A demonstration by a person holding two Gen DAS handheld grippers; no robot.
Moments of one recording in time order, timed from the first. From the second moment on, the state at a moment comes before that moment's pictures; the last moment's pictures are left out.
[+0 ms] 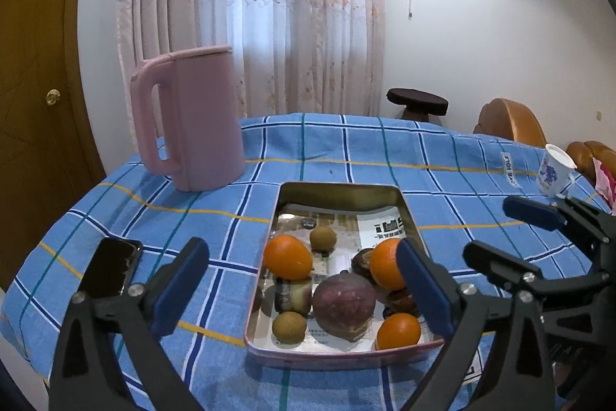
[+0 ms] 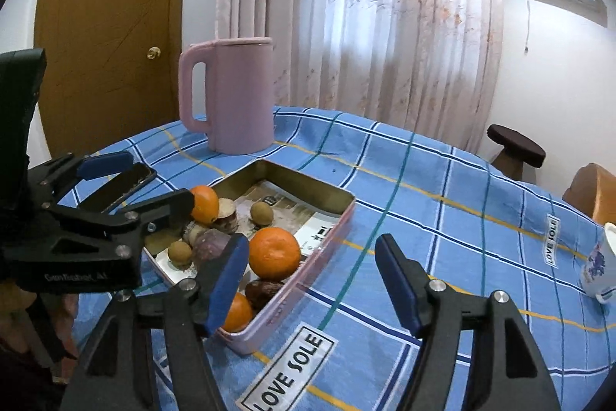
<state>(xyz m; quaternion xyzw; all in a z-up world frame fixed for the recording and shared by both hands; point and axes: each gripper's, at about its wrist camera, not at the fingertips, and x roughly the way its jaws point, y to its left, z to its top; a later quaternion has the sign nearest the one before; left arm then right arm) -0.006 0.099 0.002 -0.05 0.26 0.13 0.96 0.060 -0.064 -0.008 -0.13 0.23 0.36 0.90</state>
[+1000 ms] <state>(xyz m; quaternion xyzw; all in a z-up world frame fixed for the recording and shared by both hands) -0.009 0.094 0.003 -0.04 0.25 0.15 0.96 0.054 -0.078 0.001 -0.11 0.21 0.34 0.91</state>
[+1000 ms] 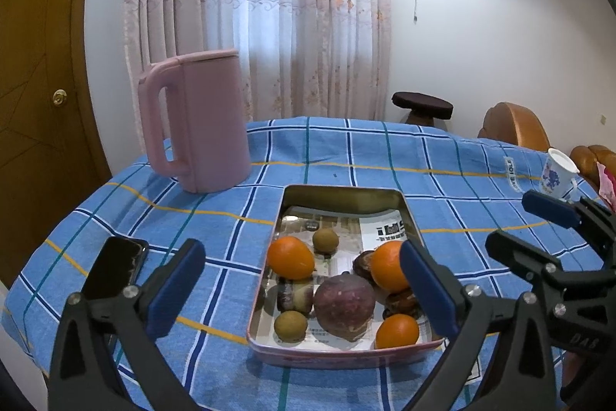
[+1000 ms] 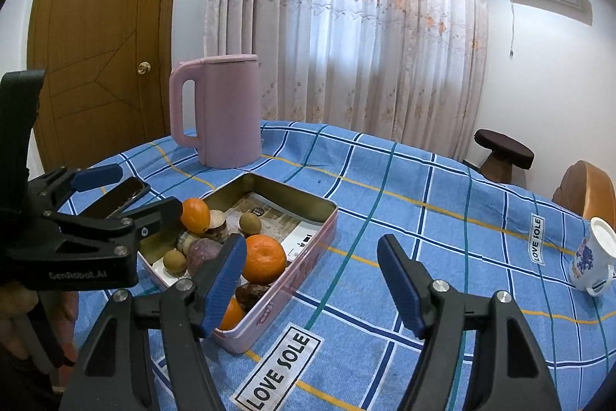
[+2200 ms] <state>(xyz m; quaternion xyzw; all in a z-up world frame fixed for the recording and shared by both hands) -0.009 0.080 0.005 -0.03 0.26 0.14 0.95 0.057 -0.096 -0.001 -0.10 0.21 0.33 0.92</state>
